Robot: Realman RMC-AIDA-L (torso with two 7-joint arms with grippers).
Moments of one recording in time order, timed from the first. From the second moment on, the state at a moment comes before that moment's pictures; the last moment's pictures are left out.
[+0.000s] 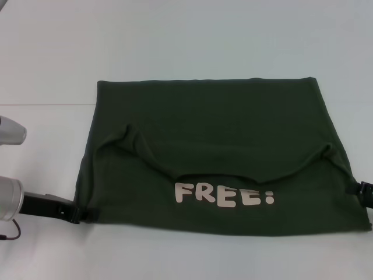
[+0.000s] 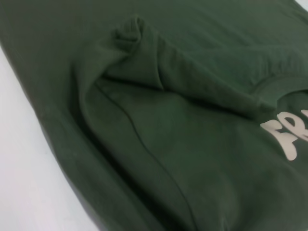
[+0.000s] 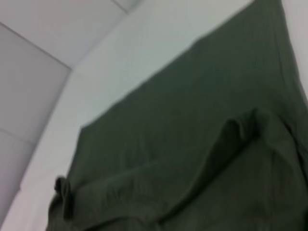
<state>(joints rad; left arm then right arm) -0.65 -2.00 0.74 0.62 2.44 1.28 -2.01 0.38 1.95 -0.52 -0.56 -2.02 -1.34 2.09</state>
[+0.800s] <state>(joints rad) -0.65 -1.99 0.72 0.63 2.43 1.30 -2.01 0.65 1.88 -0.58 -0.76 -2.59 -1.52 2.58</state>
